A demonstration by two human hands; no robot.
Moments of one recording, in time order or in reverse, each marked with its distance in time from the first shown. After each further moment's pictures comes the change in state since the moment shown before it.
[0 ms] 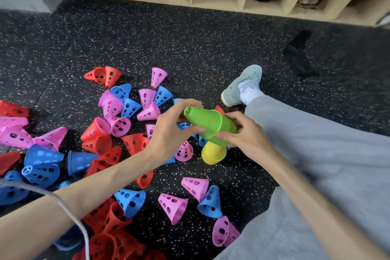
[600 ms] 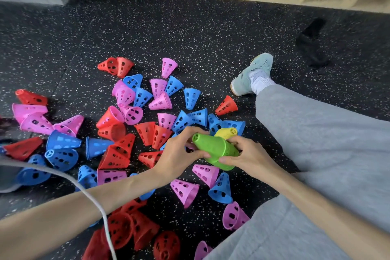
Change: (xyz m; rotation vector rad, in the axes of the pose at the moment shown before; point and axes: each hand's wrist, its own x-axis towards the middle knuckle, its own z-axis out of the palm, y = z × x) left_hand -0.074 -0.034 0.008 0.041 -0.120 -0.172; right_hand -0.045 0.033 0.040 -0.256 -0.198 0.089
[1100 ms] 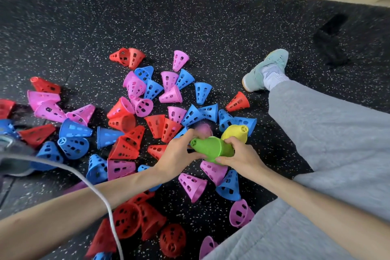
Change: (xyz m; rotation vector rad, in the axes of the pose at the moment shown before) left_hand -0.010 -0.046 -0.008 0.092 -0.046 -0.063; right_hand 0.022 -0.007 0.044 -0.057 -0.070 0.070
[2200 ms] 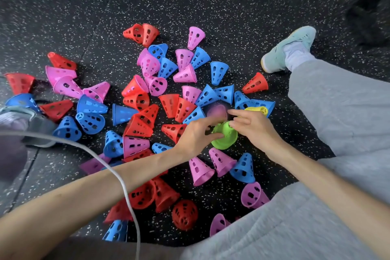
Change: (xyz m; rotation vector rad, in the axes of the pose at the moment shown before) left_hand 0.002 -0.013 0.017 0.092 -0.015 -0.007; right_hand -0.005 -0.028 -0.011 0.344 0.008 -0.153
